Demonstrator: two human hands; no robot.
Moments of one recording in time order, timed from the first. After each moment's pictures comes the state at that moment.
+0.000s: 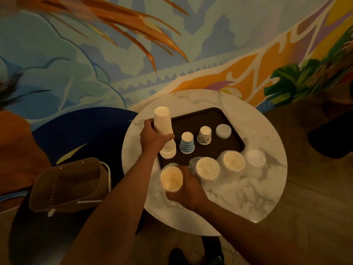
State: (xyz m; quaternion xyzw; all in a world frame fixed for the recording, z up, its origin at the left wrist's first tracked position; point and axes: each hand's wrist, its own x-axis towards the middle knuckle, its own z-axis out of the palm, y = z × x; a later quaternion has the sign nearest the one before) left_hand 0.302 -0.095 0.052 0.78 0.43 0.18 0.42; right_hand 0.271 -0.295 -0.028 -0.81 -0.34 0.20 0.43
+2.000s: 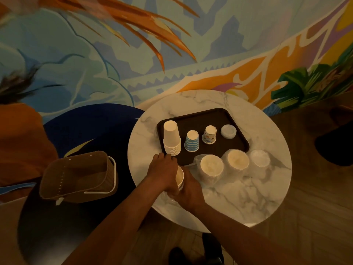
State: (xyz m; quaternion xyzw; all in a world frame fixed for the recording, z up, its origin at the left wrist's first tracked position) left_hand 0.217 -0.166 0.062 0.96 0.16 -0.22 -0.03; right_hand 0.245 -0.292 -0.047 -0.81 -0.30 0.20 0.45
